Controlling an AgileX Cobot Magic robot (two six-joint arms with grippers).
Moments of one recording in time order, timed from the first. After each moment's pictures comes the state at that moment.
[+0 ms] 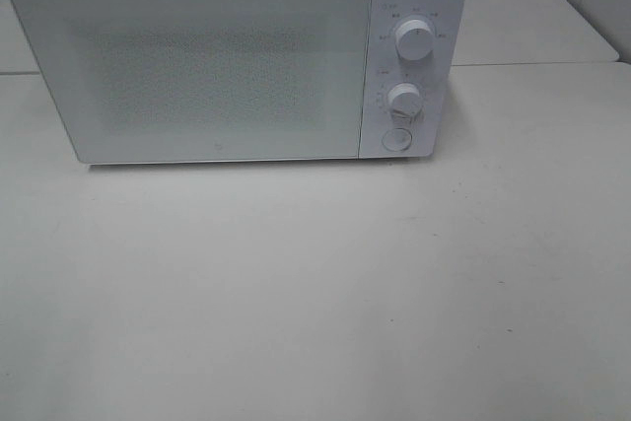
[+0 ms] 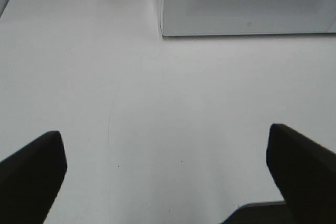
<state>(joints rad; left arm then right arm) 0.02 0.00 -0.52 -0.10 1.08 0.09 0.03 -0.01 -0.50 -0.08 1.01 0.07</state>
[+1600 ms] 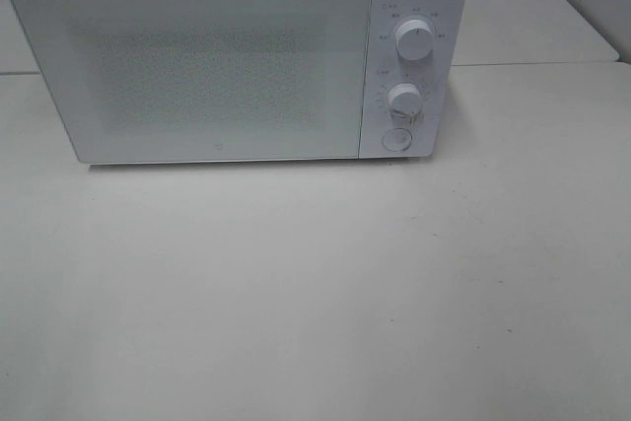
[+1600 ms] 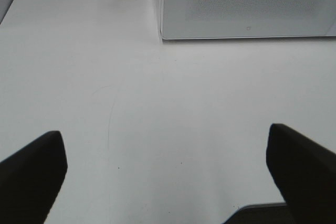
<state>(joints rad) 0.02 0.00 -0.52 -0.10 1.08 0.09 0.03 0.02 -0.52 -0.08 0.96 0.07</state>
